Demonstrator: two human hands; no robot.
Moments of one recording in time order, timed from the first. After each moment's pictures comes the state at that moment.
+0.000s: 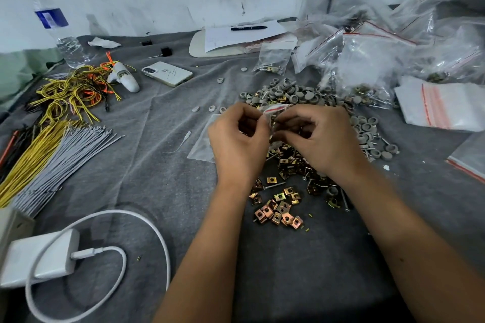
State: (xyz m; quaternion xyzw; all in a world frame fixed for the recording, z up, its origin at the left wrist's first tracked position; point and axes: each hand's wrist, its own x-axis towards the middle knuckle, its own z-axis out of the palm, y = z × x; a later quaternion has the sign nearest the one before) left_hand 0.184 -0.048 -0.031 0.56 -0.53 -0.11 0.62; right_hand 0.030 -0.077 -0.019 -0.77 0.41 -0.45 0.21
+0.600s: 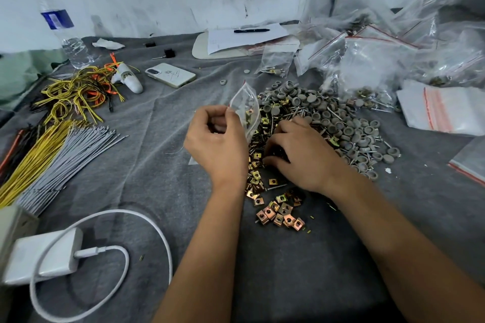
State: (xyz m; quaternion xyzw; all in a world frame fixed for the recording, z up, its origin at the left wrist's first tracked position) left_hand 0.191 -0.048 -0.022 0.57 -0.31 -0.11 0.75; right_hand 0.051 -0.074 -0.027 -0.89 0.44 -0.16 0.04
